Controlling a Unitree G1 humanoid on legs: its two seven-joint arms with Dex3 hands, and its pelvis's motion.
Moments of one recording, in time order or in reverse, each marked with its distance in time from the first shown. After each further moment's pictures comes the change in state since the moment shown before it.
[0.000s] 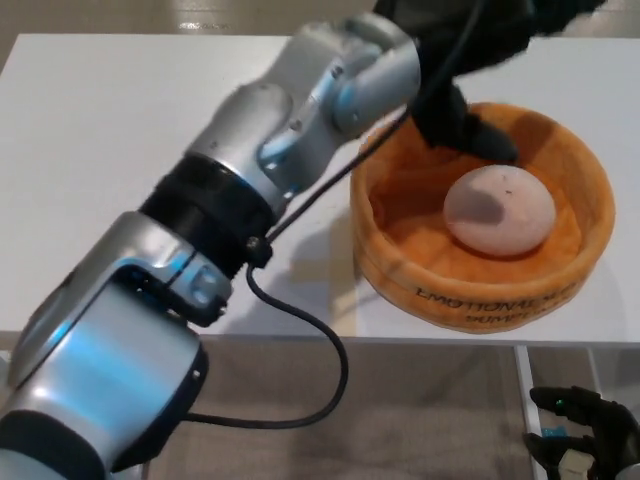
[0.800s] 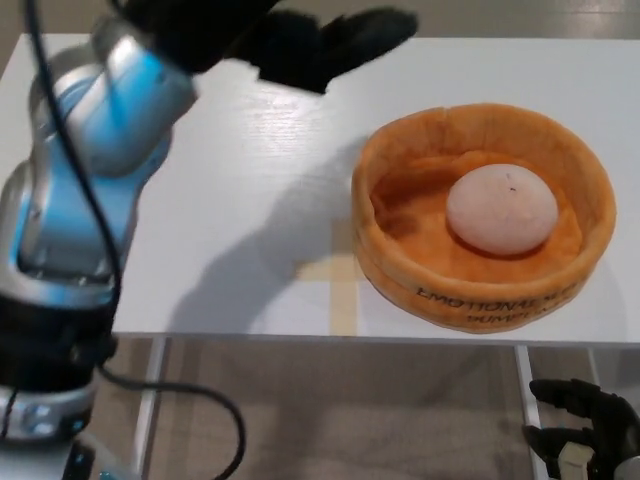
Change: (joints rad) left_arm 0.448 0.168 0.425 -0.733 -0.364 -0.002 -0.082; right_arm -0.013 -0.002 0.000 -0.004 0.001 0.001 0.001
